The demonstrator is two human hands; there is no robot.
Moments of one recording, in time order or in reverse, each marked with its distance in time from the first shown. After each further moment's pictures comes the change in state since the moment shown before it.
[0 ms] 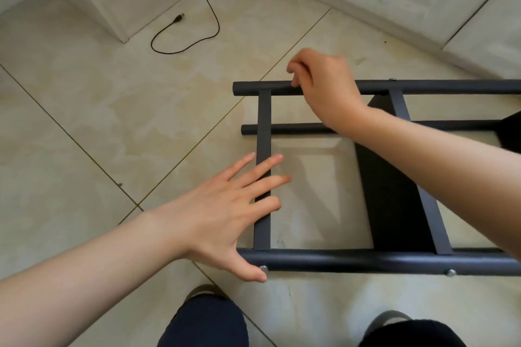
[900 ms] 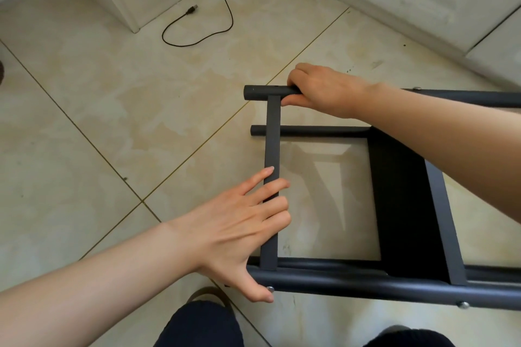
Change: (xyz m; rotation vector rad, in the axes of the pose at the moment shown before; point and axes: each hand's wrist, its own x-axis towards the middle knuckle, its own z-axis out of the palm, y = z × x) left_hand 0.000 0.001 0.009 0.025 -0.045 0.012; right_hand 0.051 0.033 0.025 -0.447 -0.510 -0.373
